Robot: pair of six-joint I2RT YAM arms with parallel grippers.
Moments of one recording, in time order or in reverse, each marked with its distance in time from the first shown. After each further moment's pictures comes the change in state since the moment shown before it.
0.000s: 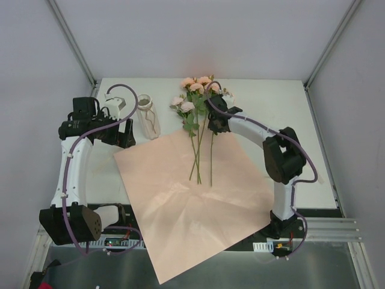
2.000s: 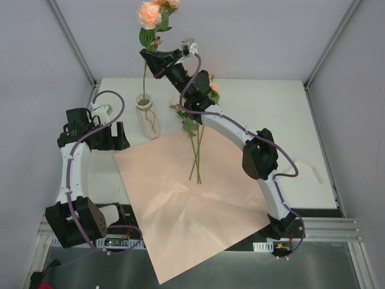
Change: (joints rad) left arm 0.164 -0.013 -0.200 0.182 0.013 -0.125; right arm 0.197 0.196 0.566 1.347 -0.462 -0.288
